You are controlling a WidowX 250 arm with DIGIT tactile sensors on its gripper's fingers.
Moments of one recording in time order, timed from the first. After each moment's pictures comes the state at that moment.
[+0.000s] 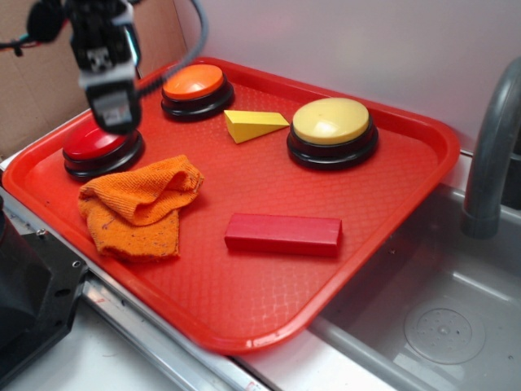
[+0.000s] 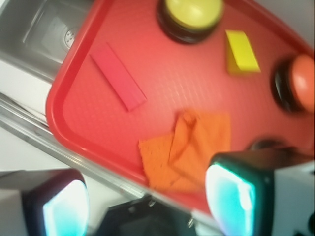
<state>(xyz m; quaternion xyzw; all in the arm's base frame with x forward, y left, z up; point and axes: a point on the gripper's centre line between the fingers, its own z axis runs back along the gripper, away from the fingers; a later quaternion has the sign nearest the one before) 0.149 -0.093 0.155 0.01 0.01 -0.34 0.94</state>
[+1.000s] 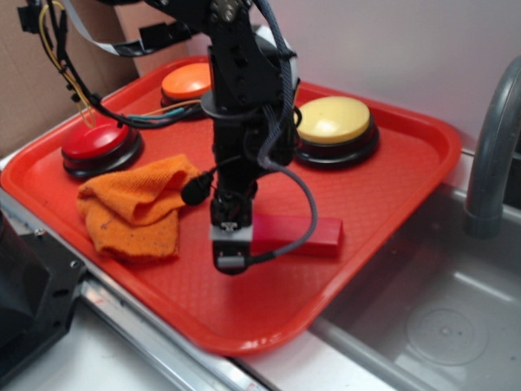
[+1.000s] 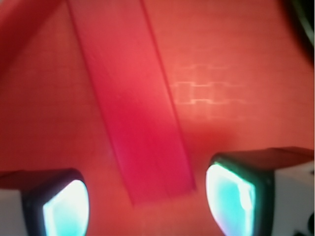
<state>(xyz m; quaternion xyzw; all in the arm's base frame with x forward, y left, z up) 0.187 -0.119 0.028 0.01 0.05 -0.40 0.92</state>
